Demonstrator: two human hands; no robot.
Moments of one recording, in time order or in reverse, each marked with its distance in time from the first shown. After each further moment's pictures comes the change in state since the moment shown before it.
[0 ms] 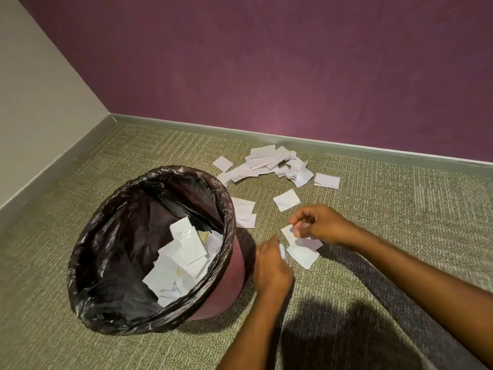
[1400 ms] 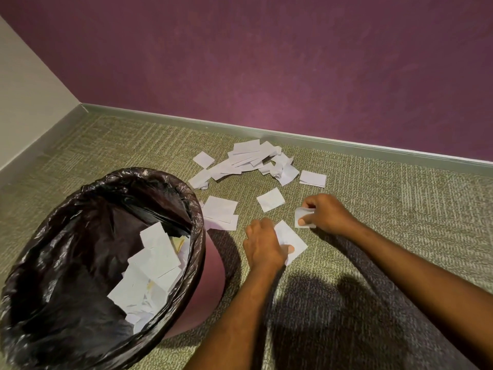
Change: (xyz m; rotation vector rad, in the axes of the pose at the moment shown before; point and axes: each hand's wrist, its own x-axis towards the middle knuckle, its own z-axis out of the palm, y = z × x) left_hand 0.074 0.022 0.037 0.173 -0.013 0.024; right_hand 0.043 0.046 -0.044 -0.389 0.206 0.034
